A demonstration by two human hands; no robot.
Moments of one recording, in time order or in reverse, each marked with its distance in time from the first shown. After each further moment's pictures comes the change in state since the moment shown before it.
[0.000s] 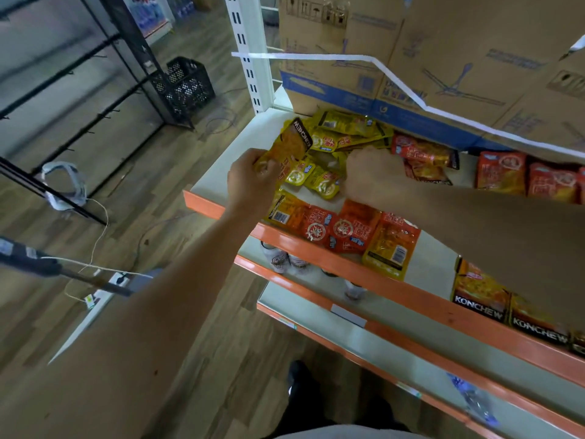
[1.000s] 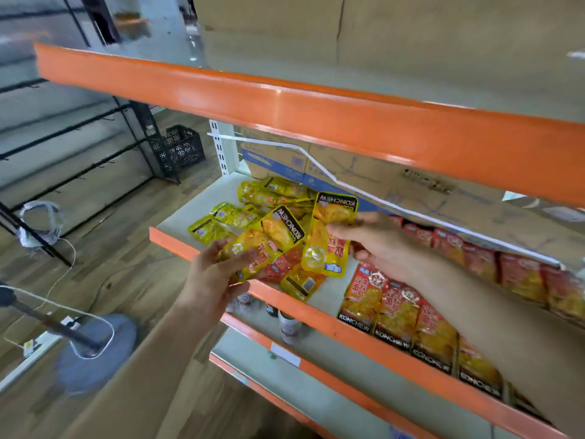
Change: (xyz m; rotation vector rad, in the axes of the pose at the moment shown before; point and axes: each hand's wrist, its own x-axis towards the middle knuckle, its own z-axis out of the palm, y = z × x) left_hand -0.166 0.082 -0.019 -0.755 -0.247 -0.421; right_hand -0.144 0.123 -0.063 1.421 -0.140 0.072
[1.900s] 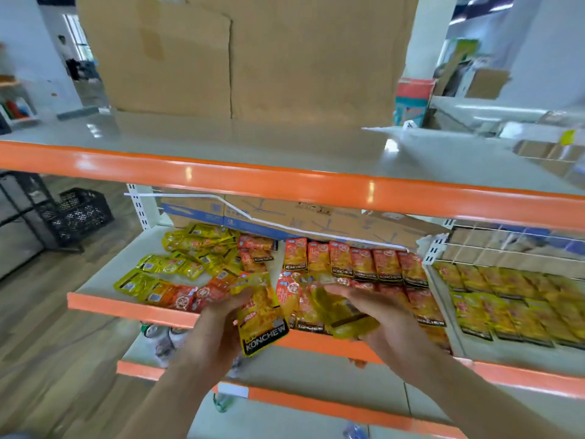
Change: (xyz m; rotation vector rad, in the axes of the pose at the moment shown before) left_hand -0.110 -0.003 0.074 -0.200 -0.499 -0.171; right_hand -0.239 0.020 -0.023 0.361 0.160 -0.139
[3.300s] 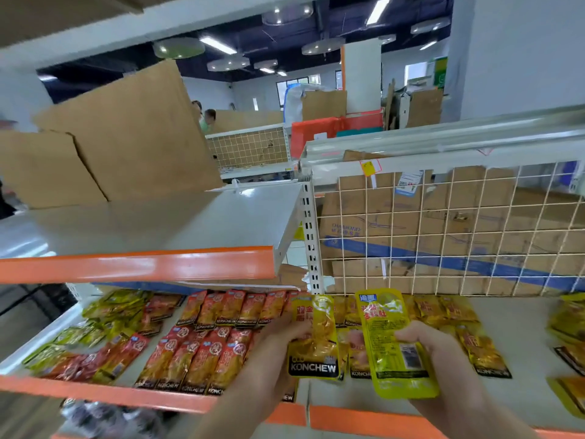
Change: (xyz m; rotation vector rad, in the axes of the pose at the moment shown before) left_hand 0.001 -0.191 0.409 0.465 0.023 -0.069; right_hand -0.165 -0.111 -0.353 0.385 0.114 0.101
